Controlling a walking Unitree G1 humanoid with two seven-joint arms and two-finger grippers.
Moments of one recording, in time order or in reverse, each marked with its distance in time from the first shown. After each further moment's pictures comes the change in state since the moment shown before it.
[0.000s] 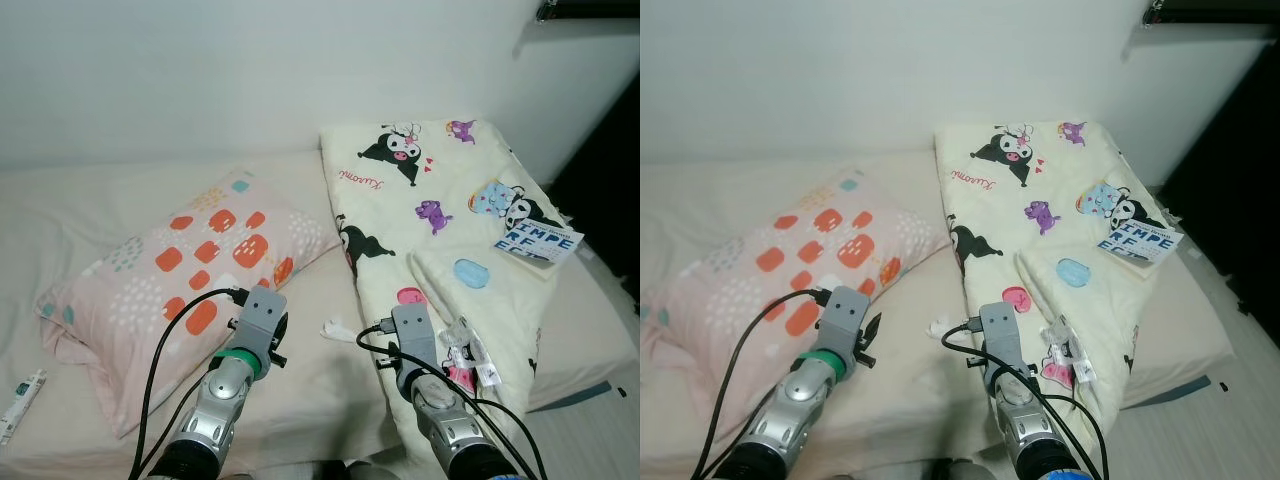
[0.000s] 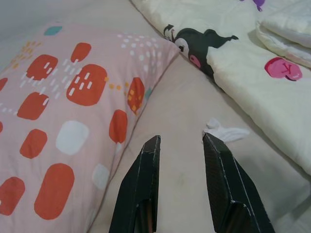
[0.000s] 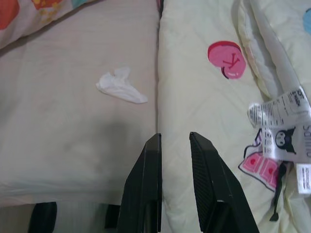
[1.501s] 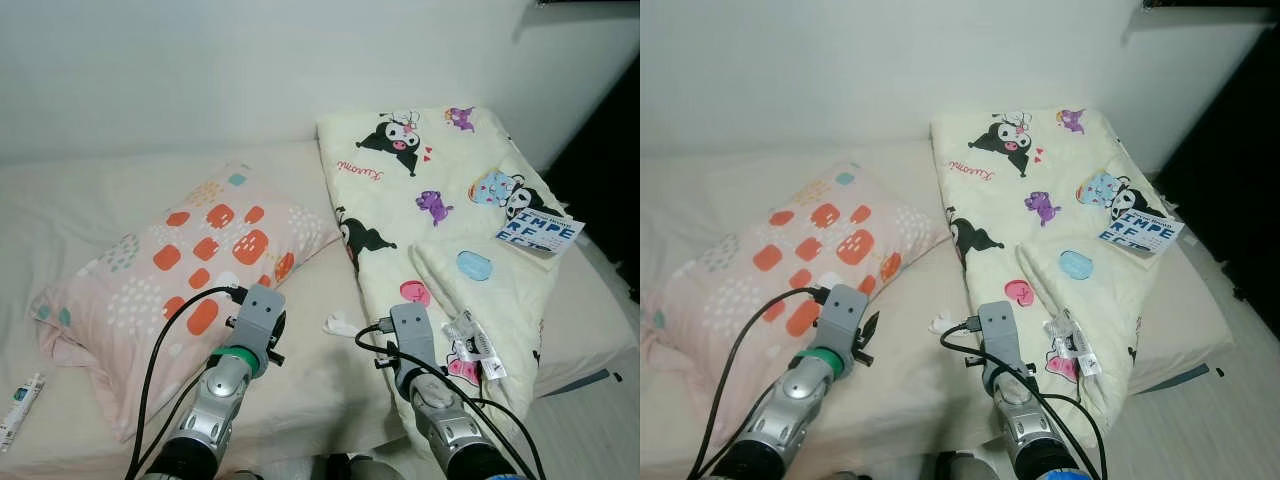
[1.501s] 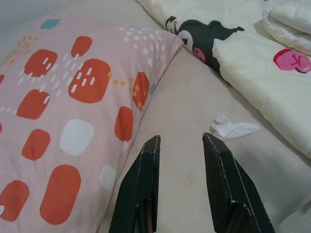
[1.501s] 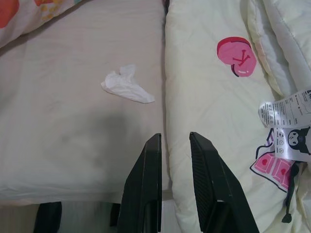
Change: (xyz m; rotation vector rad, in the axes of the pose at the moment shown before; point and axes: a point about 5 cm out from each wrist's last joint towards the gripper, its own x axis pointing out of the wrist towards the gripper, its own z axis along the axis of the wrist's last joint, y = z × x) left arm 0.000 0.003 0.001 0.014 0.000 0.006; right arm 0.000 0.002 0.001 -0.002 -0.003 0.005
